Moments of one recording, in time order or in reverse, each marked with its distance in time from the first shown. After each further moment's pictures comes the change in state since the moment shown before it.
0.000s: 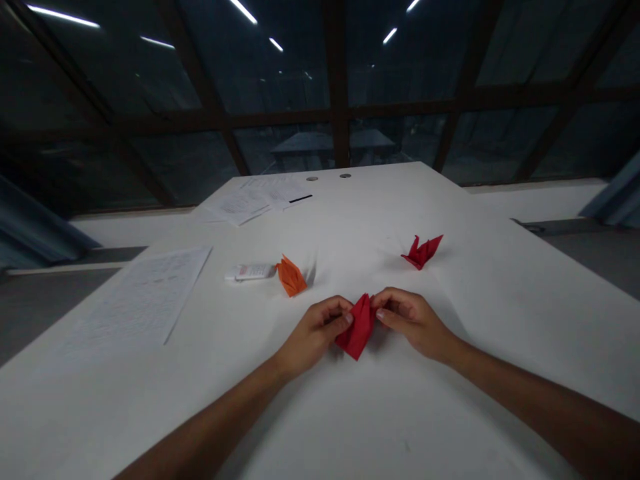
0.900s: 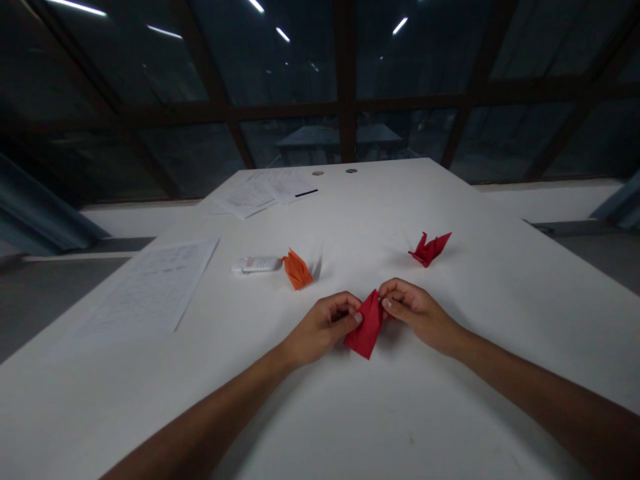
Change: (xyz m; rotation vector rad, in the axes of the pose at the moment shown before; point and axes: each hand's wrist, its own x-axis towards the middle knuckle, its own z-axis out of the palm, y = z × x) left_hand 0.001 -0.002 -0.003 -0.008 -0.107 0.031; right_hand 0.006 -0.001 -0.004 0.092 -0.034 0.113
